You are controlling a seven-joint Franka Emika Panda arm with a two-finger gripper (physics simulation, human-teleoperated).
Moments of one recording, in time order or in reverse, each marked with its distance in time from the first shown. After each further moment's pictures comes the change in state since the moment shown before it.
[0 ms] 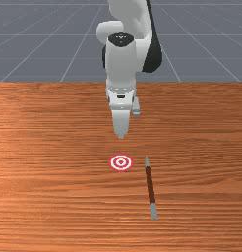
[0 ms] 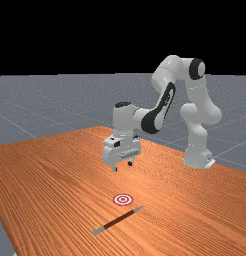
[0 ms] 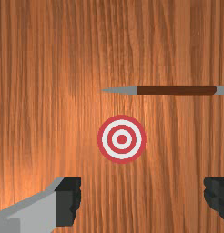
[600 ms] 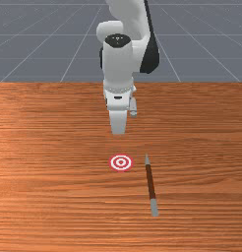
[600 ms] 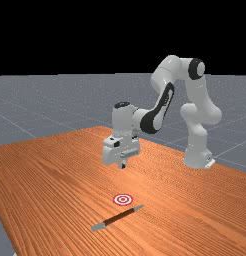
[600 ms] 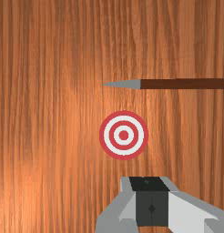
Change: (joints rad) arm -0.012 -0.003 -0.002 -0.015 0.001 0.011 -0.026
